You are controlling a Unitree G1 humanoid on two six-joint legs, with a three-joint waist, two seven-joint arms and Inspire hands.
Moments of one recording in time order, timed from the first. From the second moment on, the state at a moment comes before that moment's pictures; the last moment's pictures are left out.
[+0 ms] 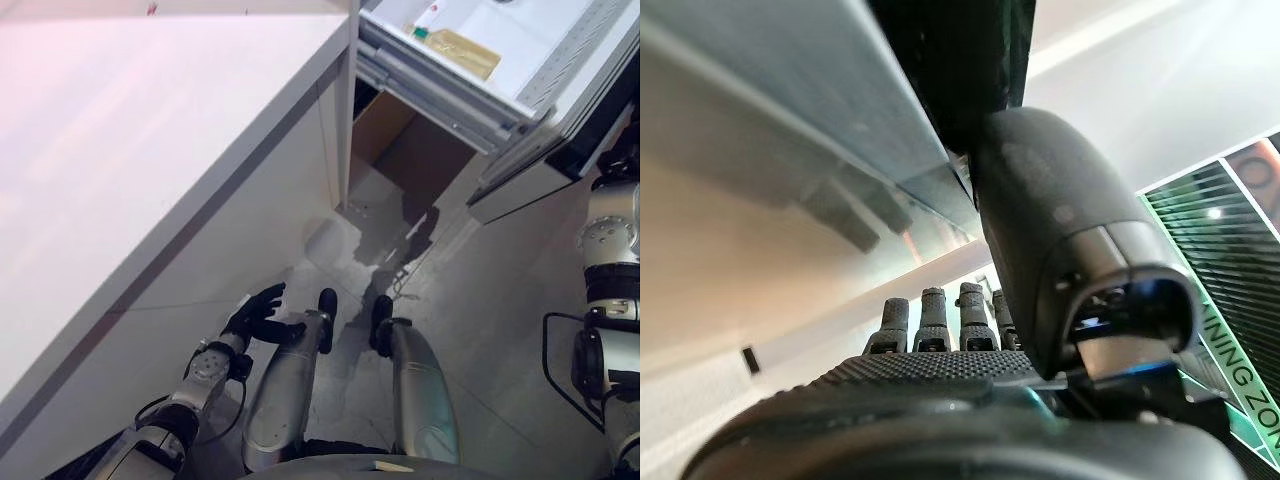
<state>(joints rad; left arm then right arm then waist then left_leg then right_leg) -0.20 0.36 -0.38 0.79 -0.27 -0.22 -0.06 -0.83 -0.72 -0.17 0.67 1.00 -0.30 -0.24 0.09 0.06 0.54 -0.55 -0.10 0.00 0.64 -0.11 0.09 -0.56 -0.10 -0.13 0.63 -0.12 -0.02</state>
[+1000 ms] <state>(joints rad) -0.16 0.33 -0.33 0.93 -0.21 -0.24 -0.07 -0.81 -0.66 0.20 0.13 0.79 -0.24 0.16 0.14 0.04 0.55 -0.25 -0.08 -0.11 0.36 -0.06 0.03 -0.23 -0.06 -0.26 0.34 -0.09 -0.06</state>
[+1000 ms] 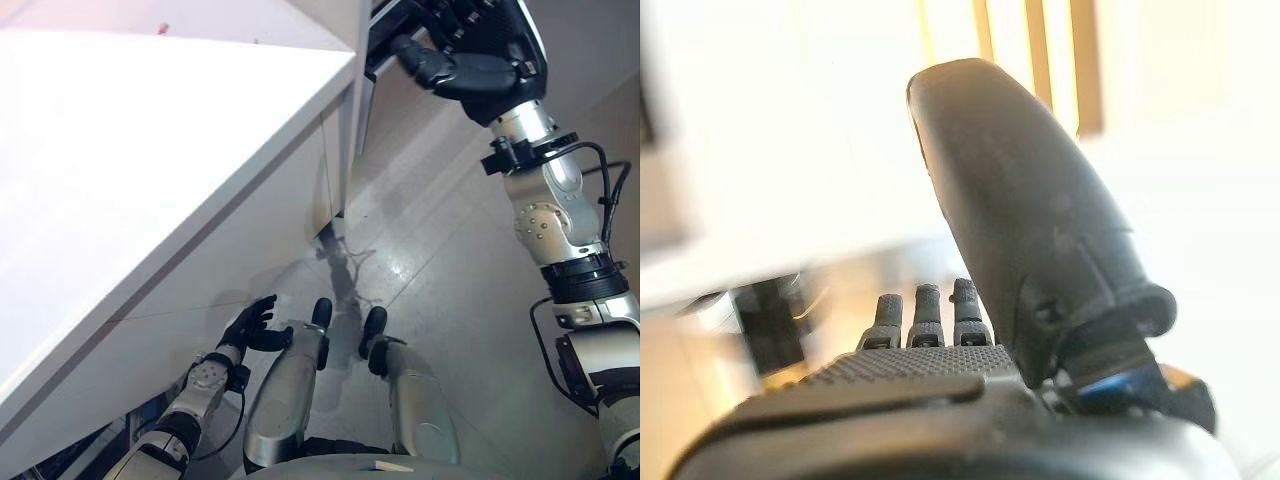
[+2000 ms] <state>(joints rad) 0.08 0.25 -0.23 1.00 -0.15 -0.08 -0.03 -0.09 -0.37 -0.06 0.40 0.64 -0.19 -0.27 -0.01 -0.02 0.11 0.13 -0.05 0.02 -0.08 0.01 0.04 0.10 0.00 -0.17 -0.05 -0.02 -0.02</state>
